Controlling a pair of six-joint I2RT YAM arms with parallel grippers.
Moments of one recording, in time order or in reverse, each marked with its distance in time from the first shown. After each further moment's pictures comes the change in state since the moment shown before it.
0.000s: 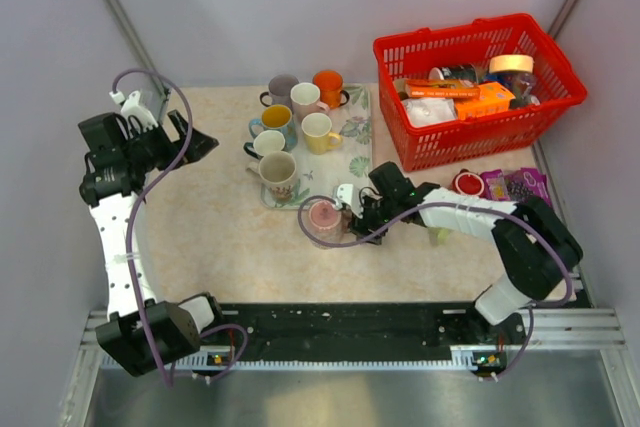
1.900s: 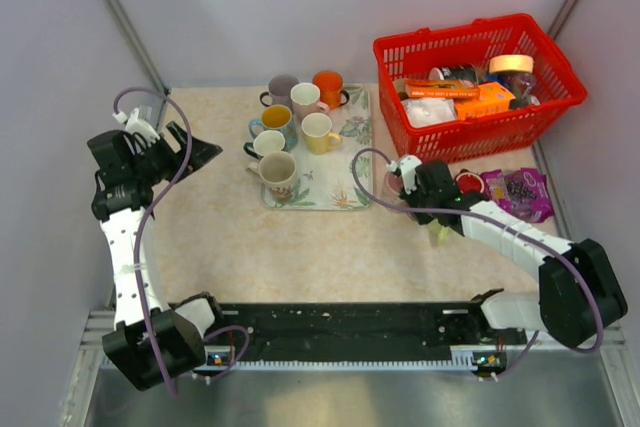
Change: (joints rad) left arm 0.015 -0.079 -0.182 0.151 0.051 -0.212; right arm -0.225 -0.238 -0.126 -0.040 0.508 0.447
